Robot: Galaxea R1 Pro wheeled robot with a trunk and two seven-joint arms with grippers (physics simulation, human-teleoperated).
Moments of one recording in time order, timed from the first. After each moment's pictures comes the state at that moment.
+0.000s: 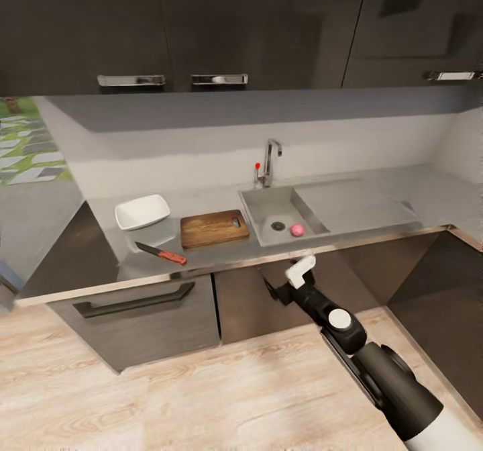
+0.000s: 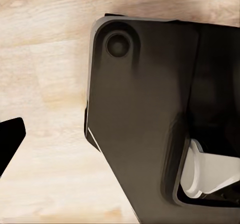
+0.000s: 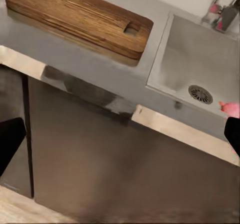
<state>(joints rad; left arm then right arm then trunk) 0.22 0.00 0.01 -0.60 0.10 0.00 0.00 -0.54 -0.22 0.52 -1.44 -0.02 0.34 0.05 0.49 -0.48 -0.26</state>
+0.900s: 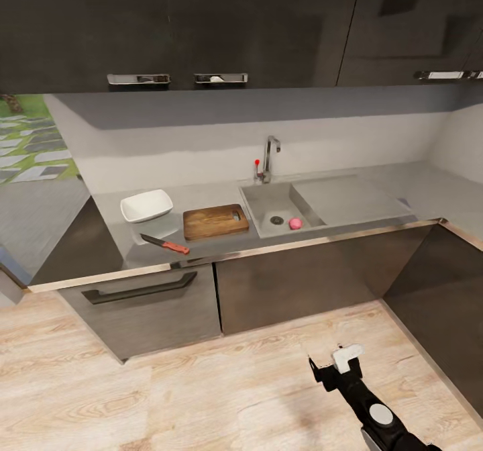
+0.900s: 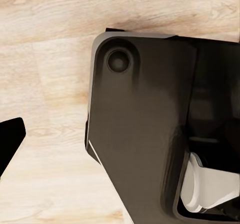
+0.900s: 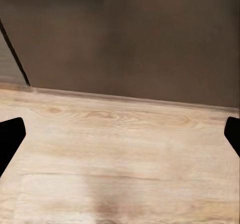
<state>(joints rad) 0.21 0.00 0.01 -0.64 0.10 0.00 0.00 -0.26 -0.32 0.51 -1.06 -0.27 0.01 -0.15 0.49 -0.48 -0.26</state>
